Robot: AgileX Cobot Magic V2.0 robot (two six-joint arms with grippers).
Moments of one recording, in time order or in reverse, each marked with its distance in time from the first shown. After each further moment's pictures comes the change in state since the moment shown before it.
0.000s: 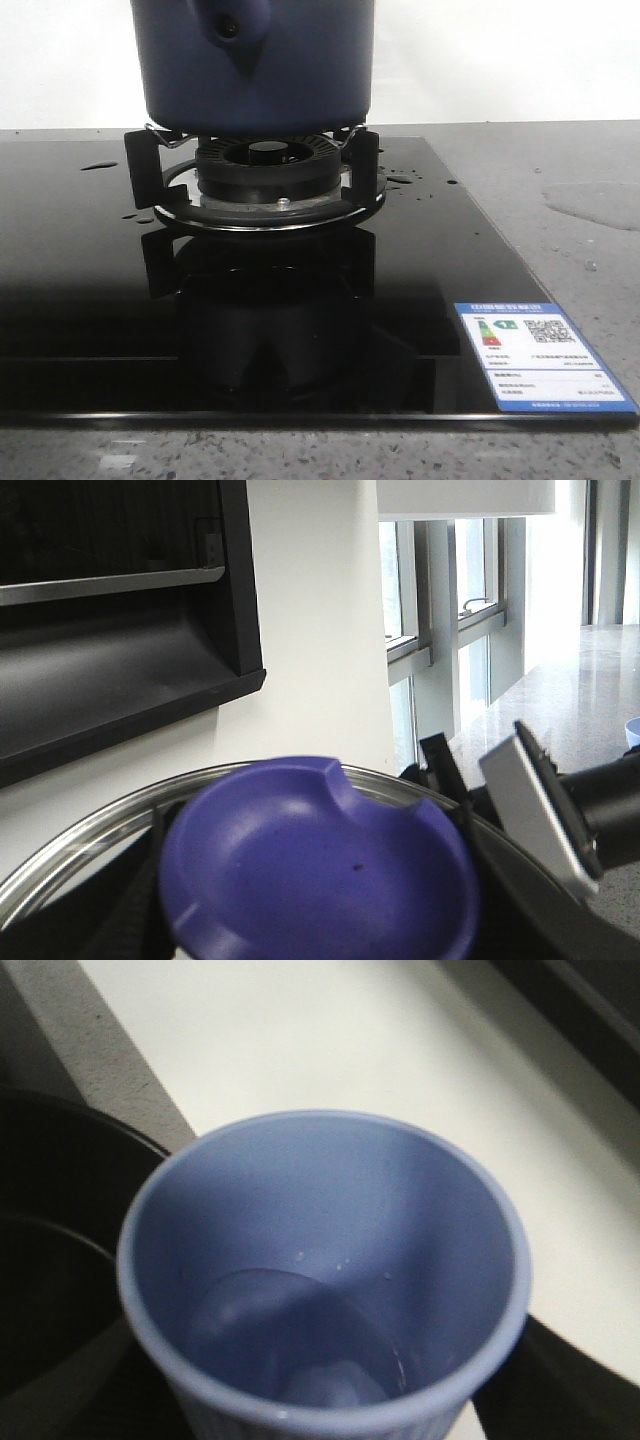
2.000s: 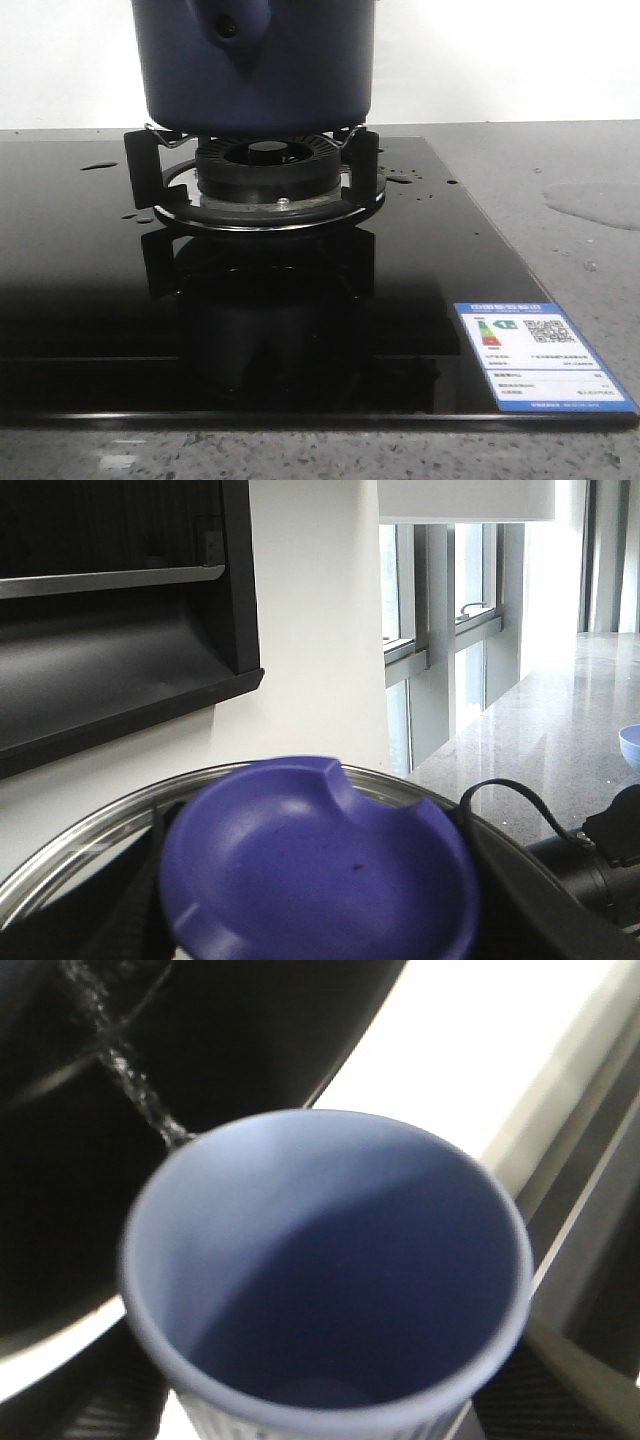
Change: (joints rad) left arm 0.000 -0.001 0.000 0.000 0.000 -0.025; right arm 0.039 0.118 -0.002 -1.561 -0.131 -0.003
